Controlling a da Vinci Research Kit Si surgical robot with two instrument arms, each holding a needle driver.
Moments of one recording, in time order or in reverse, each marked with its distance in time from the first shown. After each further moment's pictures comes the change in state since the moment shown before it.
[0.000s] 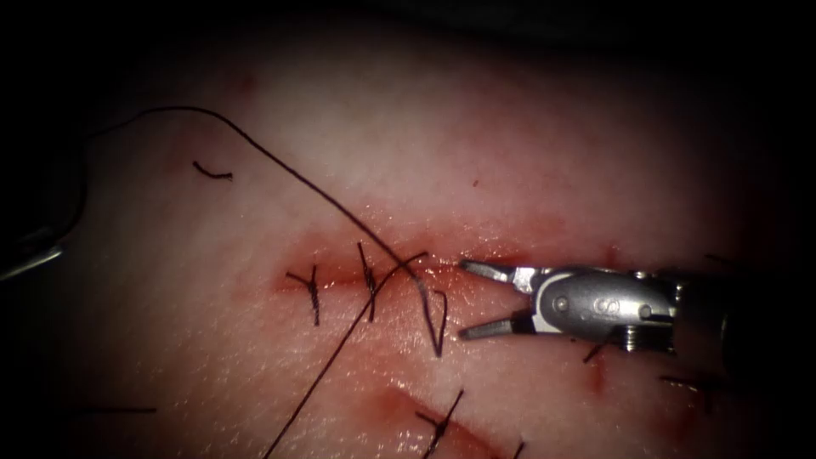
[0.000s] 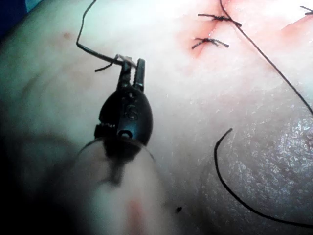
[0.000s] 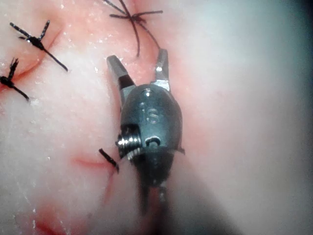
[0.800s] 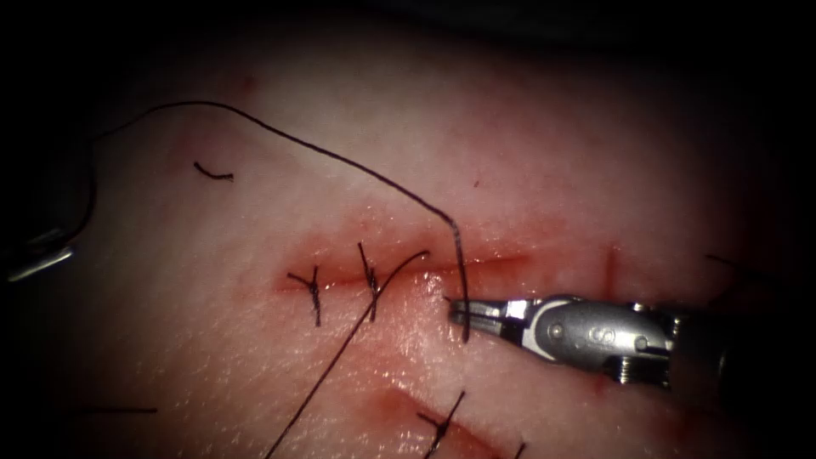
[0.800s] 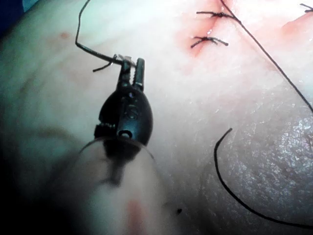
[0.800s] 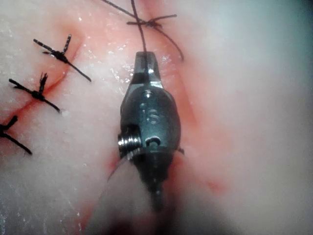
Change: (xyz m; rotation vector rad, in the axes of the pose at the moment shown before) right arm 0.002 -0.005 -0.004 0.033 -0.089 0.046; left arm -0.001 0.000 0.001 -0.021 0.015 0.009
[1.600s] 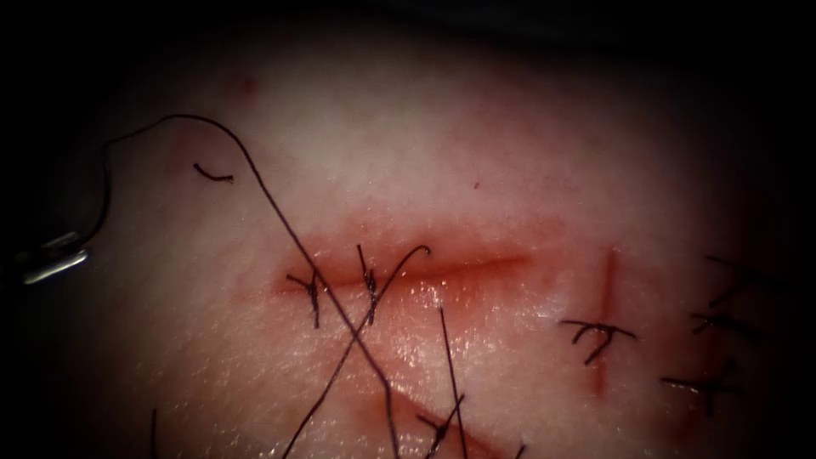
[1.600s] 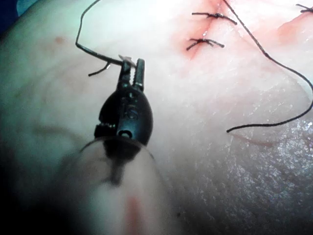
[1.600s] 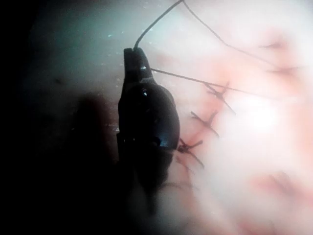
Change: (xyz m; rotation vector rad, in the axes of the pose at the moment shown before) right arm 0.015 -0.018 -0.012 0.365 0.041 0.022; left arm 0.000 0.000 0.000 -0.036 0.003 0.013
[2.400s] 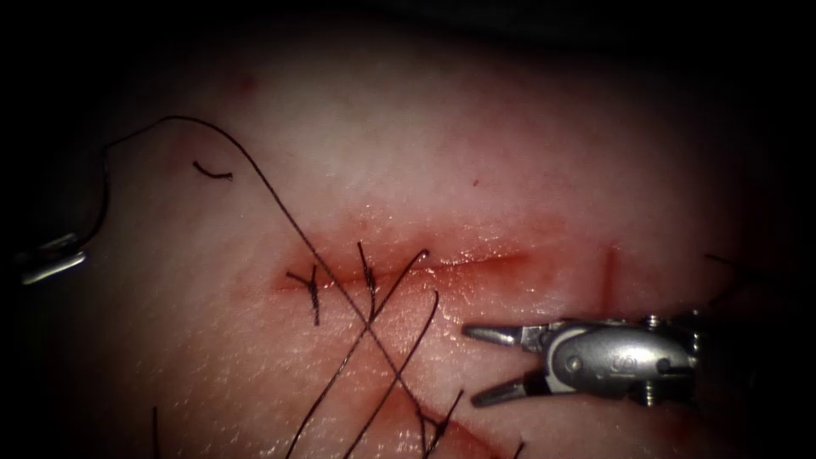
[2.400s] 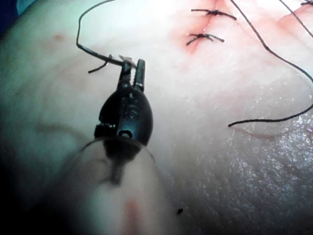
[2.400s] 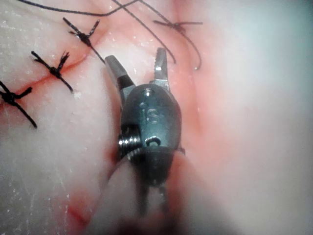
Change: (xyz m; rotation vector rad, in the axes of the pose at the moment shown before) right arm -0.015 0.024 0.006 -0.276 0.018 -0.192; left arm 0.000 0.000 0.000 -0.034 -0.002 0.016
